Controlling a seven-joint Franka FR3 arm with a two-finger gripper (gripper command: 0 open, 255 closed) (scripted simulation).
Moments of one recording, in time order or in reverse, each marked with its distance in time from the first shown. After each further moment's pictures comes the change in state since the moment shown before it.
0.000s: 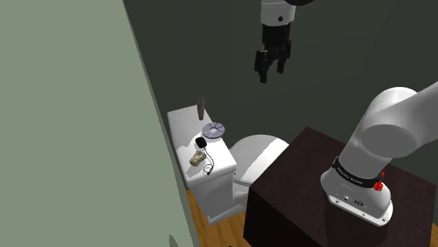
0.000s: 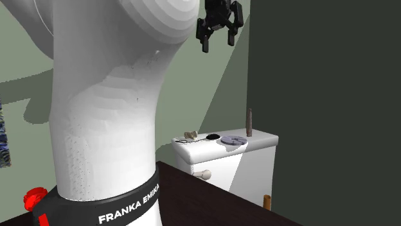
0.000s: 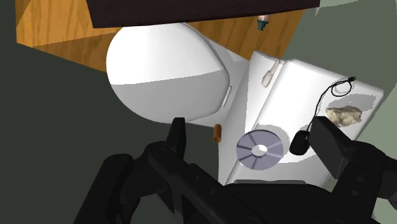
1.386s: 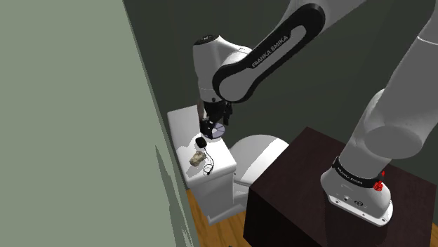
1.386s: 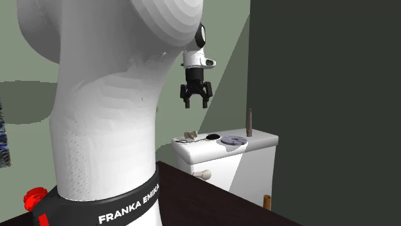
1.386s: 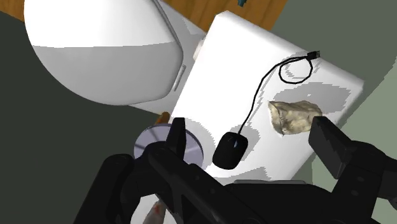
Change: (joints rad) arm 0.079 0.635 0.265 0.062 -0.092 0.592 0.291
